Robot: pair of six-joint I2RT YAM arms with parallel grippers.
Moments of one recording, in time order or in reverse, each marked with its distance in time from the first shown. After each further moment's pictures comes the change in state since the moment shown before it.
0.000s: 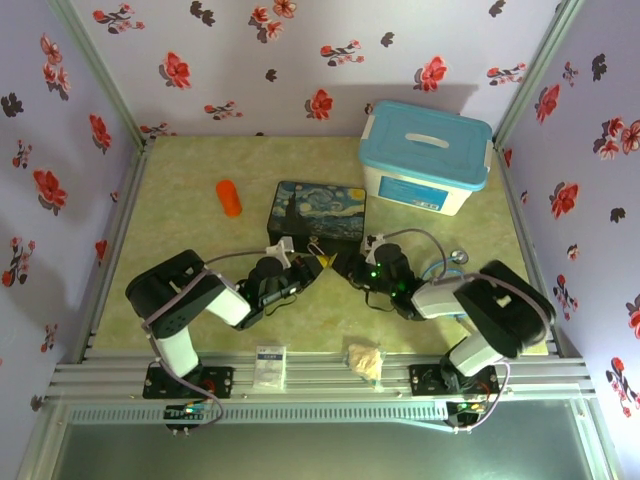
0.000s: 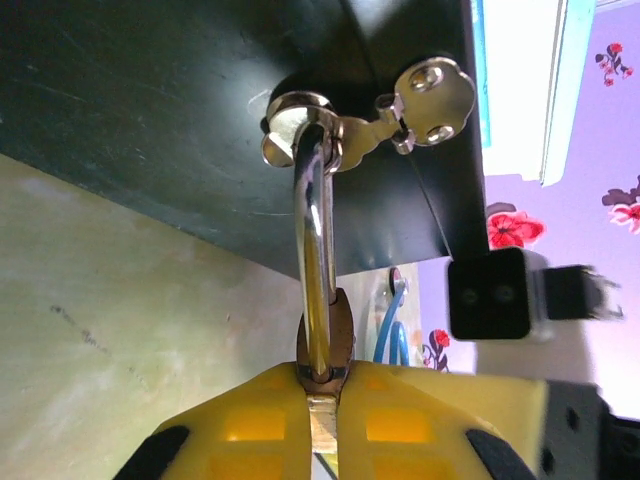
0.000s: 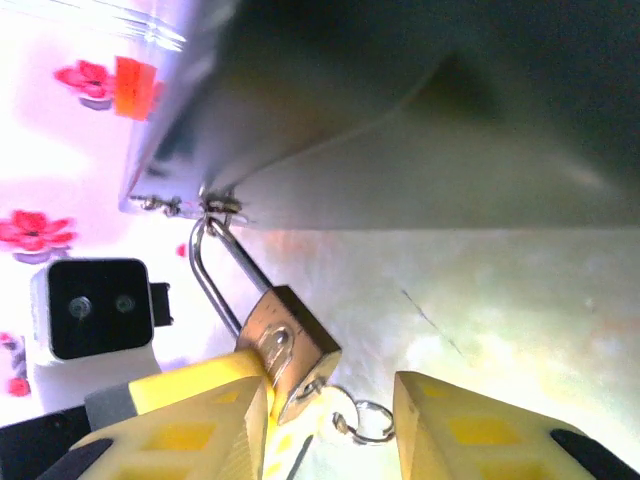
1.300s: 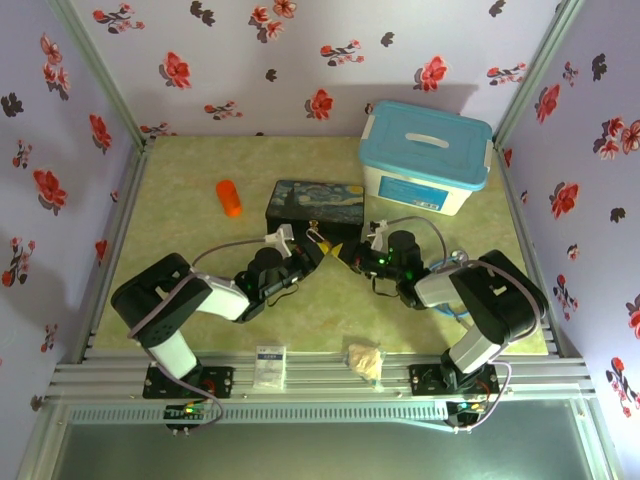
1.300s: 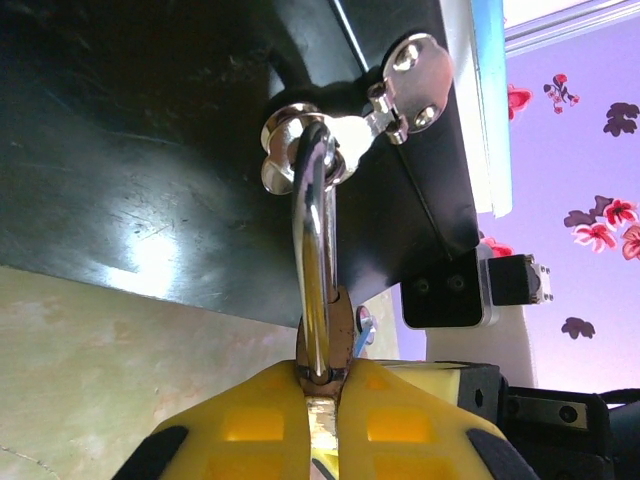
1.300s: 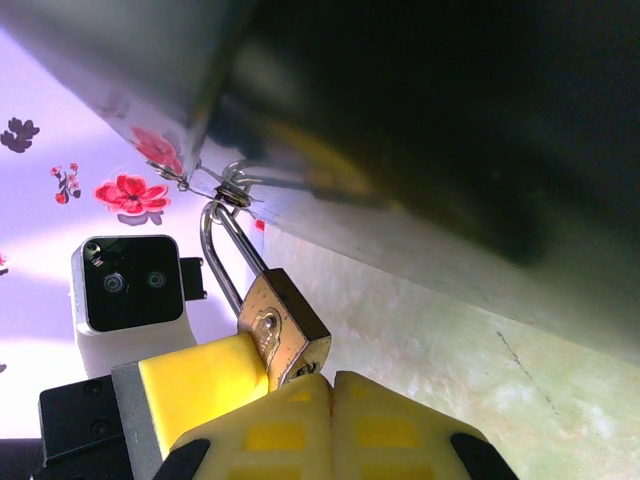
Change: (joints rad) left arm 0.011 -0.085 0.066 -0.084 -0.038 0.053; right arm -0.159 0.113 0.039 0.234 -0.300 0.024
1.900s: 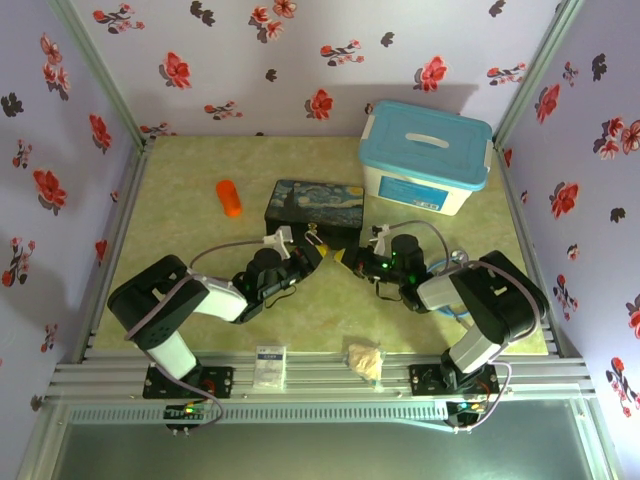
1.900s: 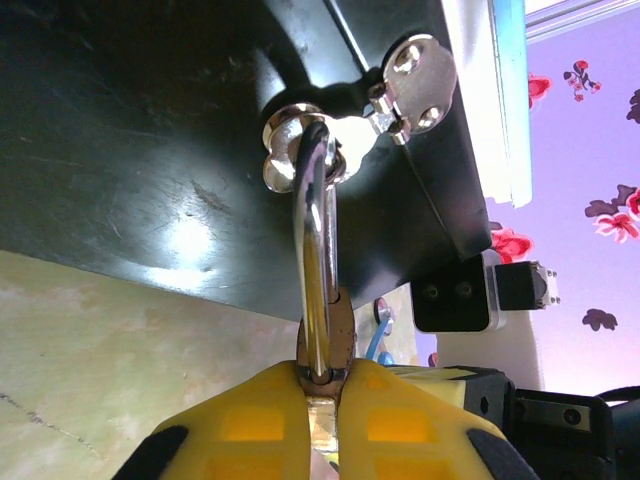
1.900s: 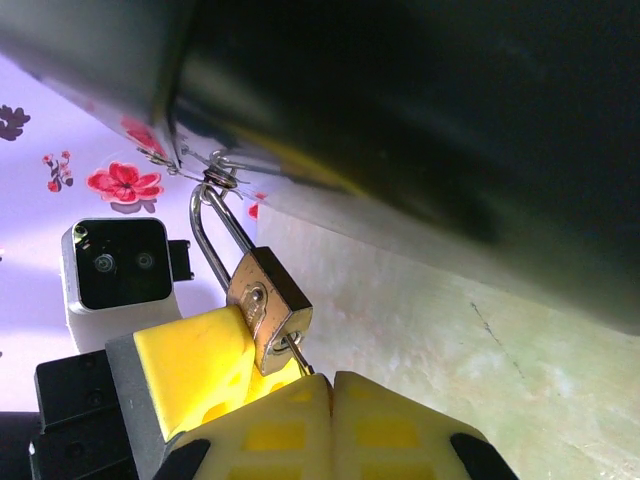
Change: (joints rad) left arm 0.006 -0.021 -0.017 -0.033 0.009 0.026; right arm -0.023 0.000 -0.045 0.030 -0.038 -0.009
